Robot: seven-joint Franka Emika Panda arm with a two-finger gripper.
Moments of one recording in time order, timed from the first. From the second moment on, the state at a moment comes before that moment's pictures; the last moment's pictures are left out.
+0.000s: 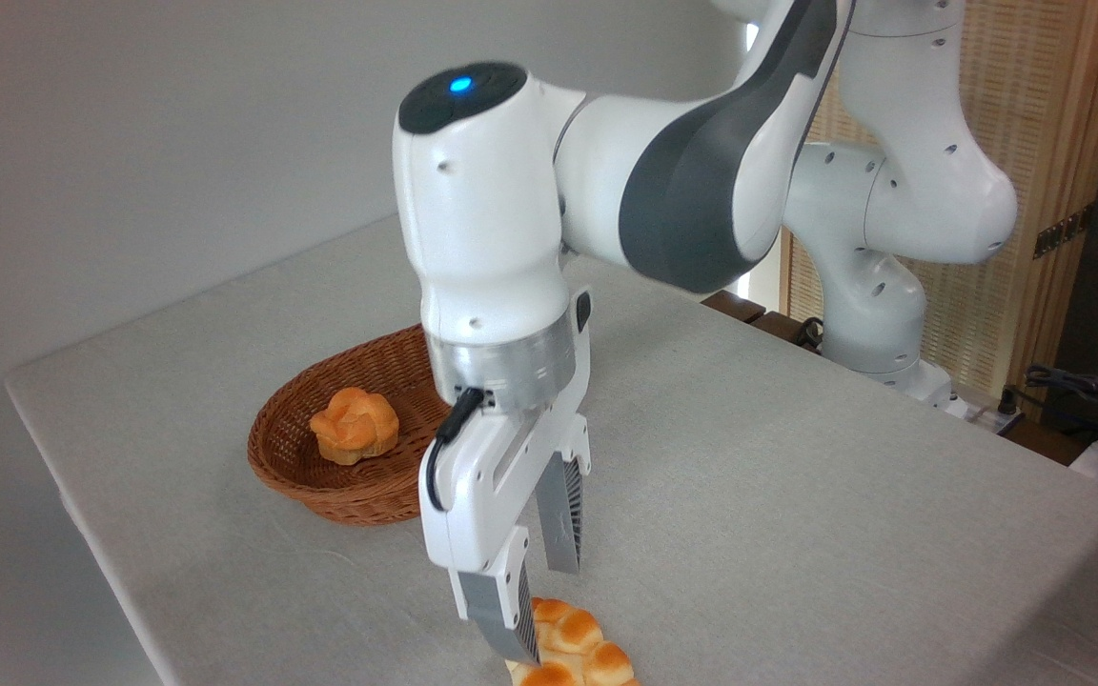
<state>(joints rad) 0.20 0.08 -0.02 -1.94 0.02 2.06 1.98</state>
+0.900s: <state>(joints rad) 0.20 0.16 -0.04 -1.94 0.09 2.11 2.01</state>
